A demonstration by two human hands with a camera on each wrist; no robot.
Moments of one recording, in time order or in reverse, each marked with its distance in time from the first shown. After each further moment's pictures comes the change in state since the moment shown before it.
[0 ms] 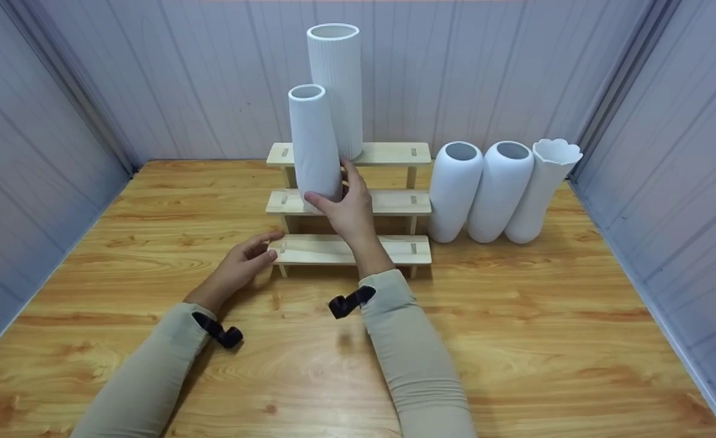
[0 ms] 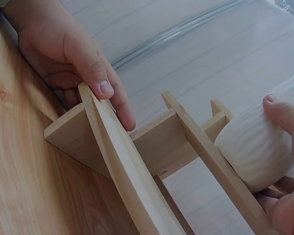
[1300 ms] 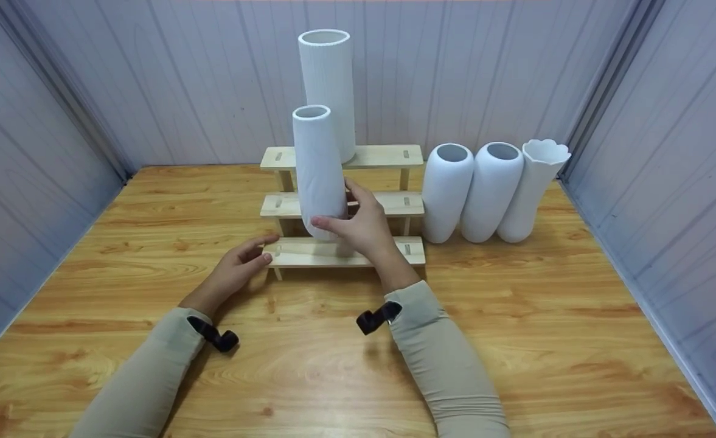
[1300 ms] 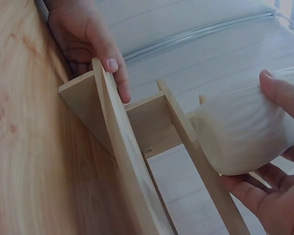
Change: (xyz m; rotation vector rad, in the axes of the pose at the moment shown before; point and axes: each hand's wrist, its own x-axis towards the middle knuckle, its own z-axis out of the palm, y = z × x) left_hand 0.000 -0.002 0.001 -0.015 -0.003 0.049; right_hand -0.028 -0.010 -0.040 -0.070 -0.132 -0.005
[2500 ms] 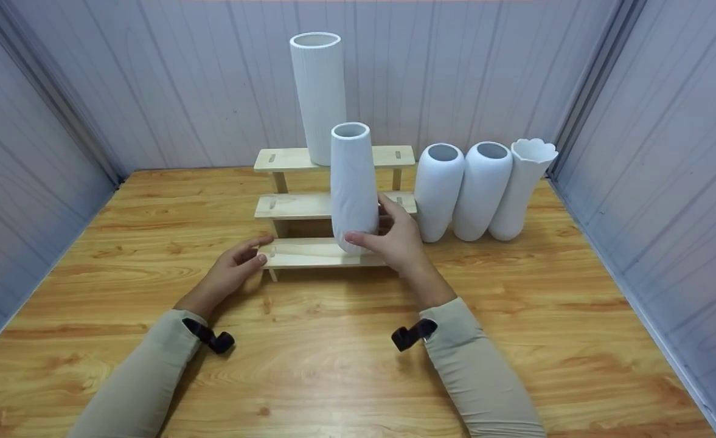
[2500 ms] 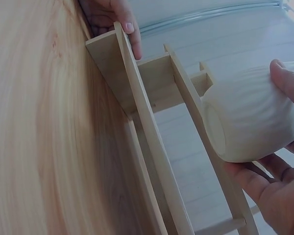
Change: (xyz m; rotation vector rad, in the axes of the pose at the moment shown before) left_hand 0.000 0.003 0.001 0.032 0.009 -0.034; right_hand -0.040 0.011 -0.055 -0.055 0.024 0.073
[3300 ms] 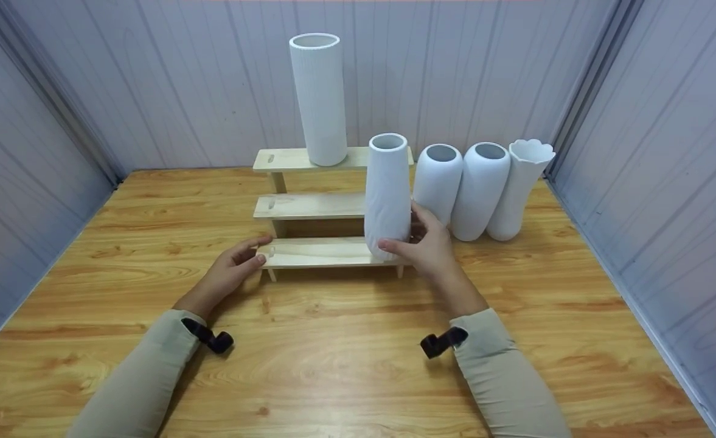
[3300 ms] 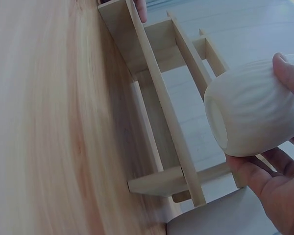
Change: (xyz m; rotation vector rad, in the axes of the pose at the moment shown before) left_hand 0.000 -0.002 -0.001 -0.008 -0.010 -0.003; right_hand -0.021 0.020 -0.043 -0.049 0.052 0.003
